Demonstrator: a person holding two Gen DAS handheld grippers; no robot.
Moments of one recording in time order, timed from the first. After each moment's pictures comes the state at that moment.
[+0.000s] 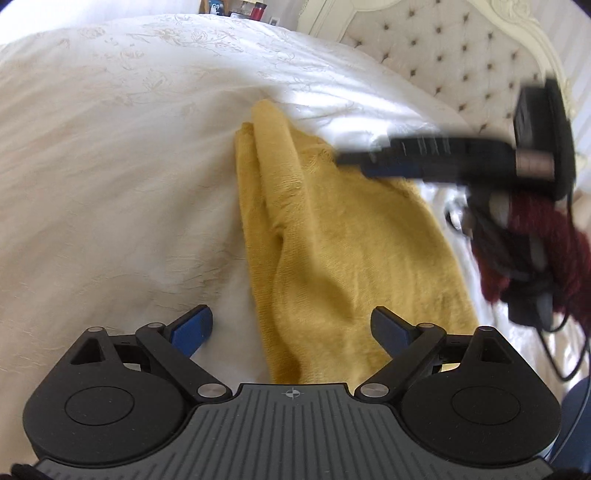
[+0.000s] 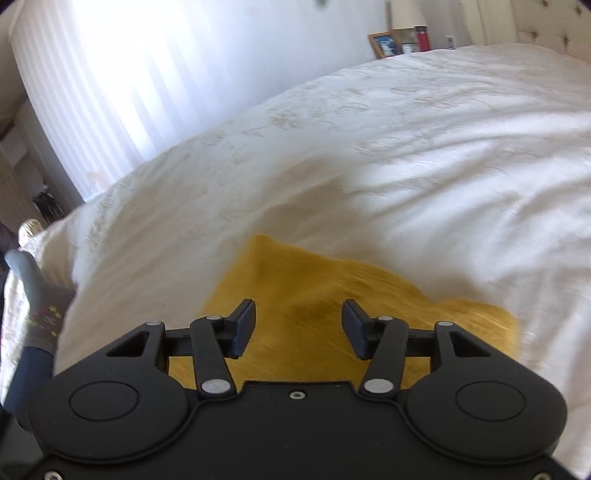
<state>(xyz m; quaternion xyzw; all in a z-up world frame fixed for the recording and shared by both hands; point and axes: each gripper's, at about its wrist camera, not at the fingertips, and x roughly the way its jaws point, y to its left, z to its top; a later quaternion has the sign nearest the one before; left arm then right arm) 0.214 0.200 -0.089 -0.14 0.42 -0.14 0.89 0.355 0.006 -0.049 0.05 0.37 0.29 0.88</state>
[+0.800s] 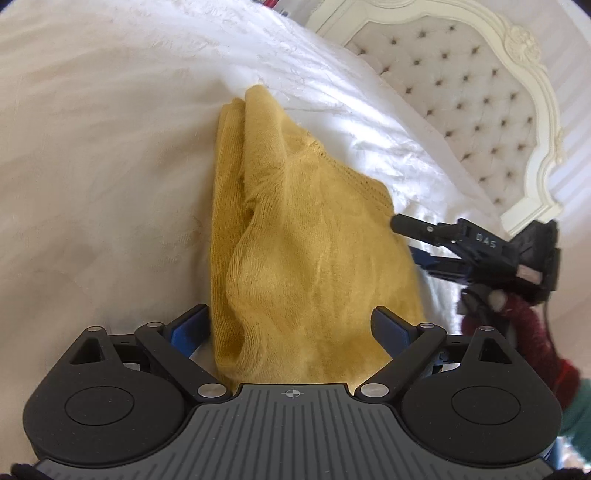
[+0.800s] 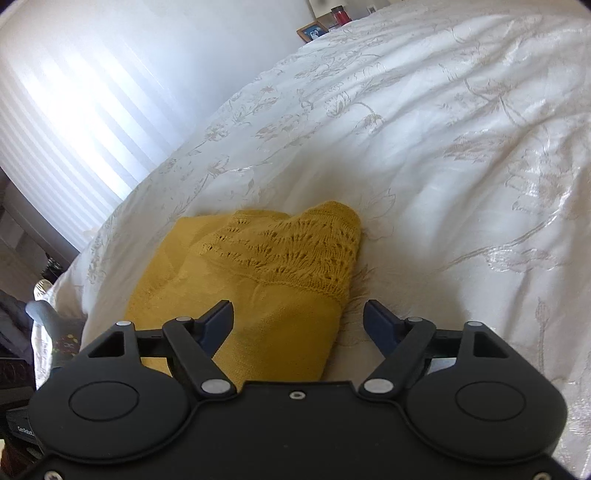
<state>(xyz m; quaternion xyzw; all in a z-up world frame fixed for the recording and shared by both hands) 0.211 0.200 -0.097 -0.25 0.43 -0.17 0.85 0.328 -0.115 -0.094 0.21 0.39 0.27 0.85</state>
